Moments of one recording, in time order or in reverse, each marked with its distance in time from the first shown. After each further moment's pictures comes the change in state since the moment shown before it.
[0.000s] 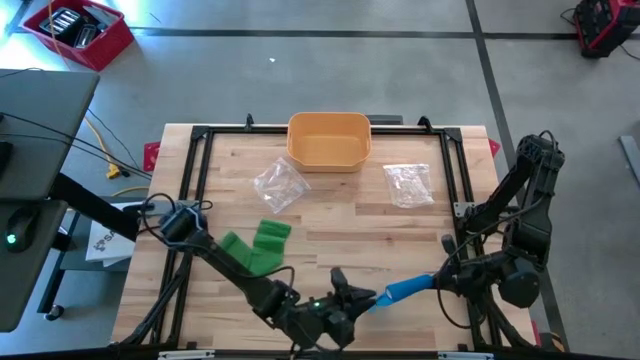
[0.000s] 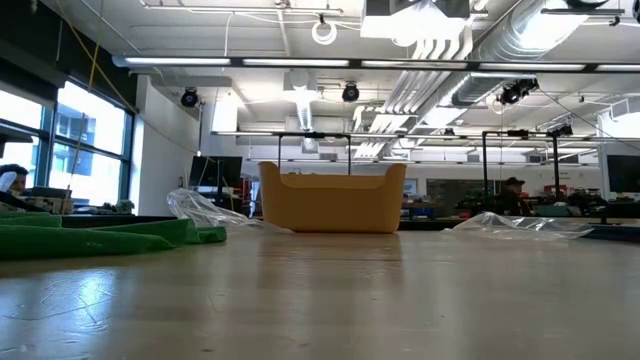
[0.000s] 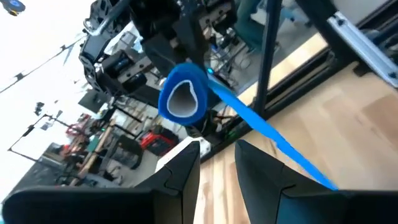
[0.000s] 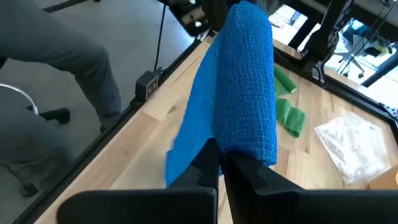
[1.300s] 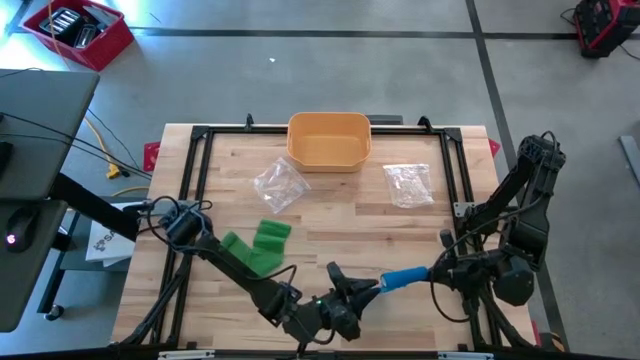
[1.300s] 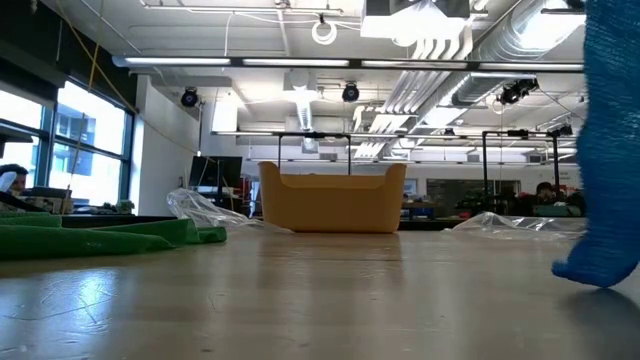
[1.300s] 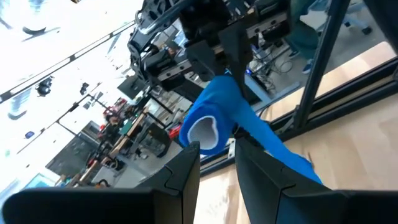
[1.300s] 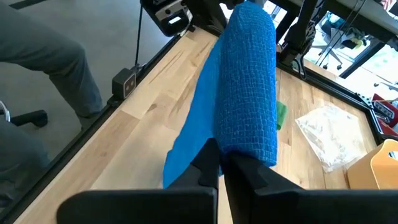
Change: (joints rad) left arm 0.010 0.040 0.000 0.227 -0.142 0.079; right arm -0.034 0.001 -0.001 -0.025 0.045 0.019
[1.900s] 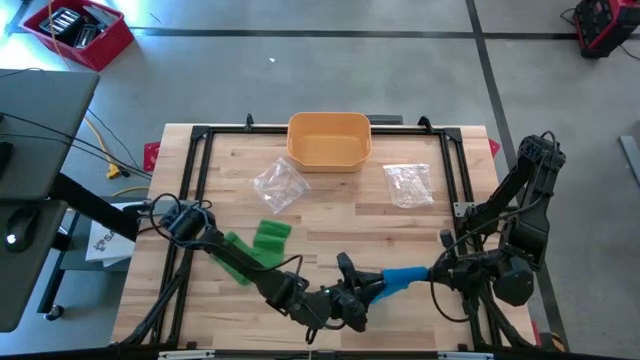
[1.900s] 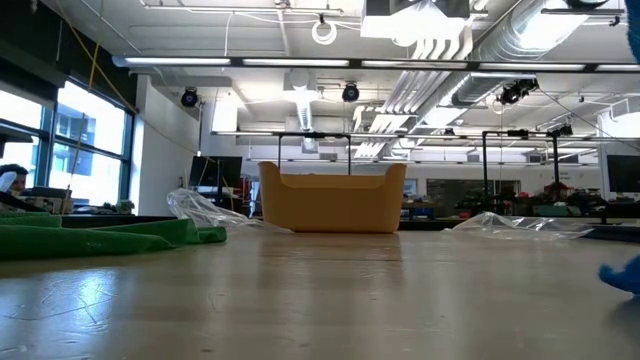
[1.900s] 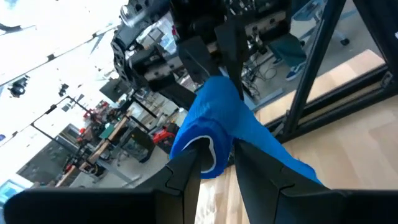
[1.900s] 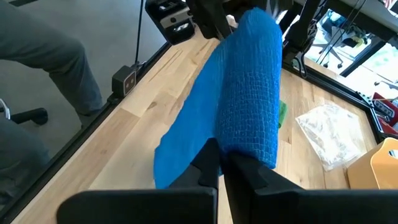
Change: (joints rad) left arm 0.060 -0.002 0.000 -0.053 0.124 -0.083; right arm 0.000 0.000 0.000 -0.006 -0.002 0.001
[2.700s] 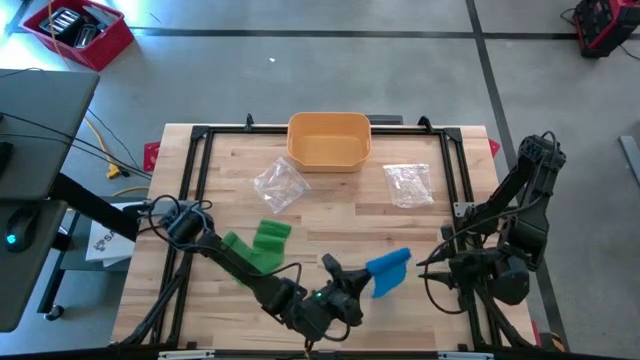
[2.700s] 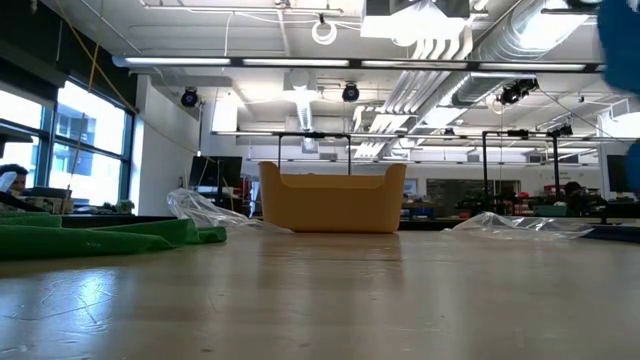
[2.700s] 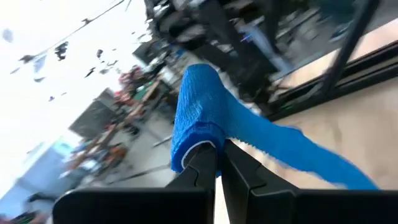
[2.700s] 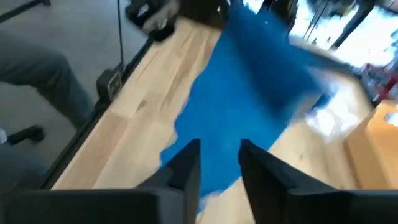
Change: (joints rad) left arm -0.039 0.000 0.000 -0.082 -0.273 -0.046; right arm -0.012 -0.002 0.000 -0.093 0.021 0.204
